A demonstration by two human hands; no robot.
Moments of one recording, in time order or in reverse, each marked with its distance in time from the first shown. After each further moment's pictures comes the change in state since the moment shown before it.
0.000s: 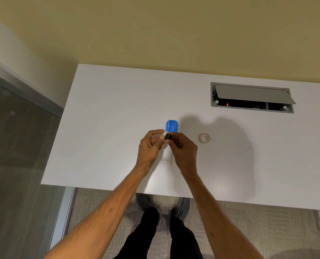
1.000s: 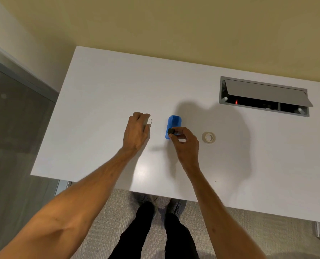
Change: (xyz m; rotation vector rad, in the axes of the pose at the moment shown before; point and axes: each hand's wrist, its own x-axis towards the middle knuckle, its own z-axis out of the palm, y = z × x) left_hand 0.081 -0.027 -0.051 0.983 0.126 0.325; right_hand 0.029 0.025 0.008 -0.053 -0.043 0.135
